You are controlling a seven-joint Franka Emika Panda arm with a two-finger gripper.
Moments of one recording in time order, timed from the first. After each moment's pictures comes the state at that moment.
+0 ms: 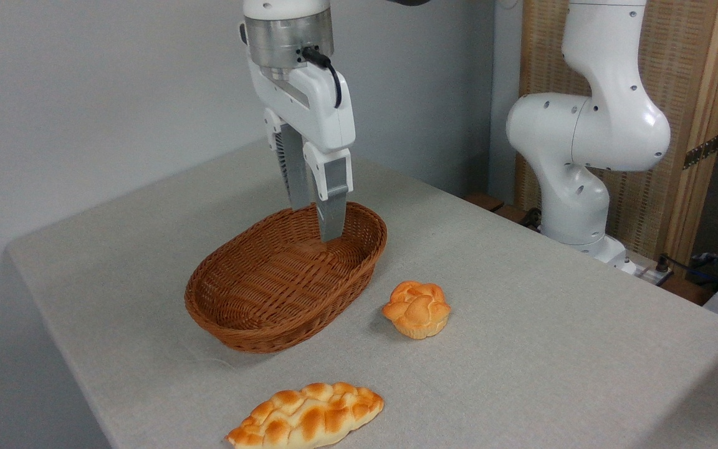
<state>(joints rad) 0.28 -0.23 -0.33 -1.93 -0.12 1.76 0.93</state>
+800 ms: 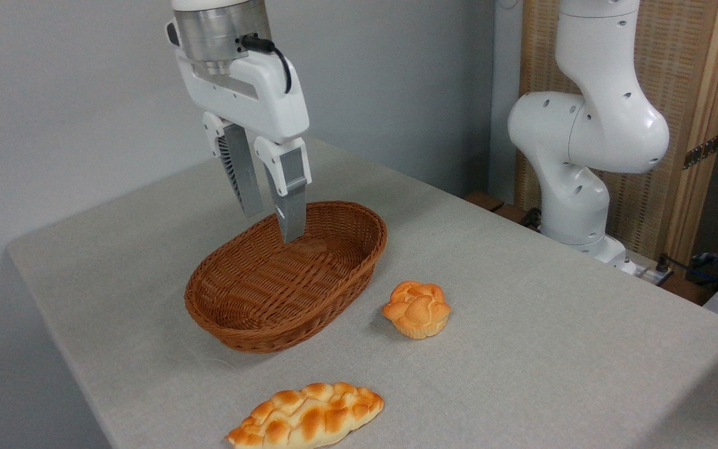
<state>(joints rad) 0.18 -0.01 -0.30 -1.64 0.01 1.65 0.65</state>
